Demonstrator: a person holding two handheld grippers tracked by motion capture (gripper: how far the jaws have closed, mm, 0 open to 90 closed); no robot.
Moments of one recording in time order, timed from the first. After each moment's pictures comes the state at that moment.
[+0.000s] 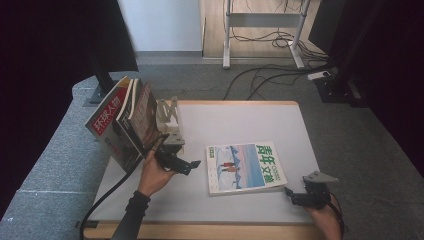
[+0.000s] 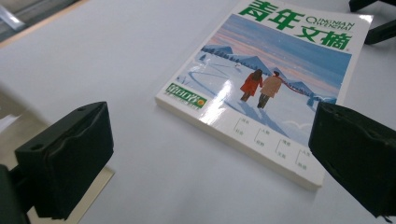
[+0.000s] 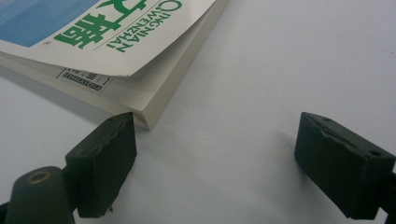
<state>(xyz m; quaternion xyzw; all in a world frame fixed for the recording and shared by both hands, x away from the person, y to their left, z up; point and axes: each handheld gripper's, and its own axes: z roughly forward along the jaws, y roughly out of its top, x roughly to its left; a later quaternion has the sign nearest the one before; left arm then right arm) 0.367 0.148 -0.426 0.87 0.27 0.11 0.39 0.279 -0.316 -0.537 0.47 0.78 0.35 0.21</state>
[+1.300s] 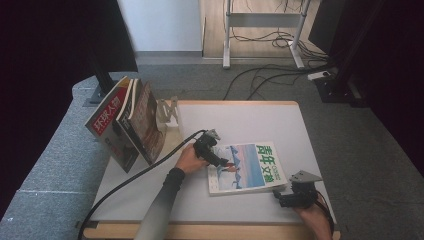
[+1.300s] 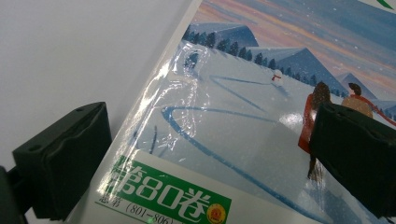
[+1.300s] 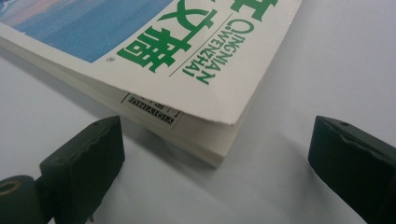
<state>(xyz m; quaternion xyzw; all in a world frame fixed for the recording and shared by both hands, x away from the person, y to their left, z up) 0.460 0.062 -0.520 0.91 0.22 0.00 0.35 0.283 -0.280 -0.536 0.43 0.81 0.35 0.20</state>
